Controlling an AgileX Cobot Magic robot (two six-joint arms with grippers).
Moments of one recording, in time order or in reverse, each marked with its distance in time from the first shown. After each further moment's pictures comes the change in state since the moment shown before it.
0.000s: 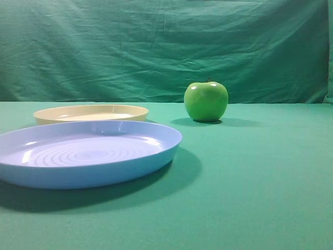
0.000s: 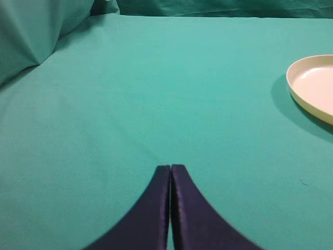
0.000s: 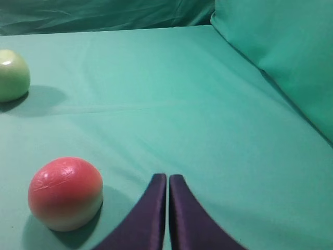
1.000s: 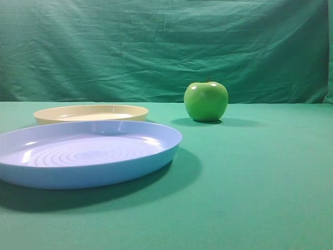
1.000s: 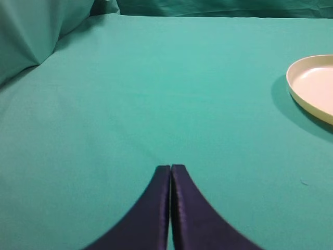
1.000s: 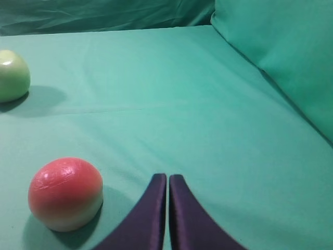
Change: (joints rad) left arm 0.000 0.000 0.000 0.000 0.000 0.000; right arm 0.000 0.000 0.000 0.000 -0.017 0.000
